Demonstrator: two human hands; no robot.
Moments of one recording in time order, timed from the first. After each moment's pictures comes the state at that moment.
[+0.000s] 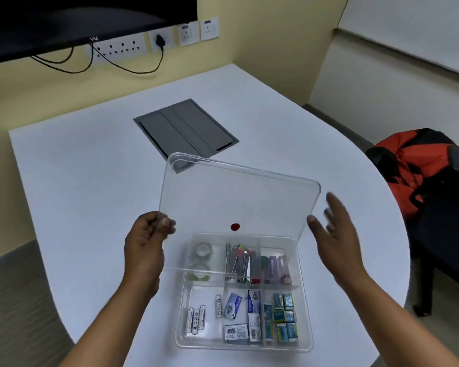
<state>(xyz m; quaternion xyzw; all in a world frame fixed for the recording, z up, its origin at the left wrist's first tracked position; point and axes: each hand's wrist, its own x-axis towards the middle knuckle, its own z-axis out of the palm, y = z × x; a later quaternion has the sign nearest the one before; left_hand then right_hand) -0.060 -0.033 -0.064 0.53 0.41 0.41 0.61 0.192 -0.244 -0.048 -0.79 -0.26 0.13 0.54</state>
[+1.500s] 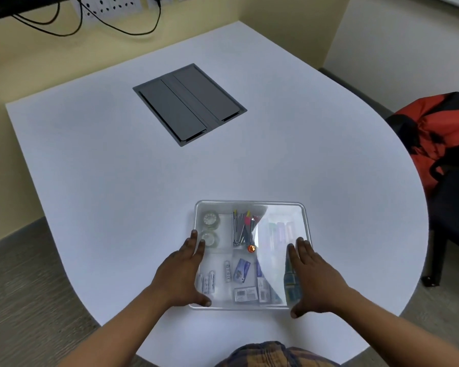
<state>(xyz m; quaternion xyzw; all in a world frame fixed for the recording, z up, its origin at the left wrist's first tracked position) -0.089 -0.060 -0.167 0.93 0.26 -0.18 0.21 0.149 -0.280 -0.151 -0.81 -0.50 0.29 -0.10</state>
